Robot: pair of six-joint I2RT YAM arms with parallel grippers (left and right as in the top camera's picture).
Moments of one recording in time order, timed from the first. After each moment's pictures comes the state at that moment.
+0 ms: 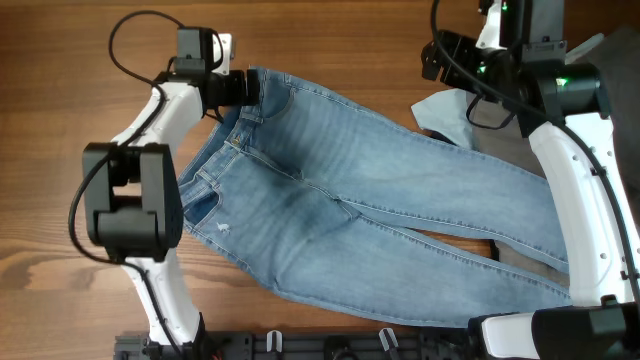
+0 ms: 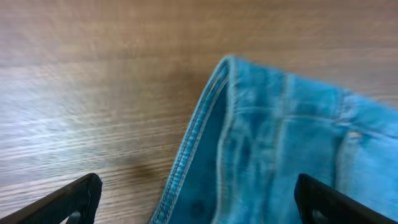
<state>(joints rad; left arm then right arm) -0.06 2.12 1.48 -0.37 0.16 -0.07 0.12 1.57 1.63 -0.88 -0.14 0.36</state>
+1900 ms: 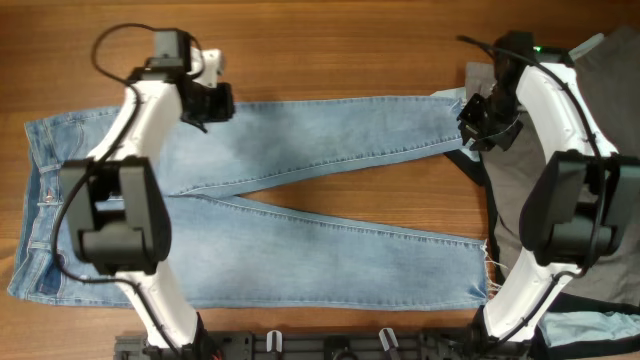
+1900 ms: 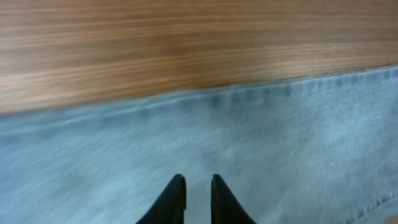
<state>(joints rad) -0.02 2.04 1.49 -0.66 0.31 -0.02 -0.08 2.05 1.62 -1.20 -0.09 0.55</state>
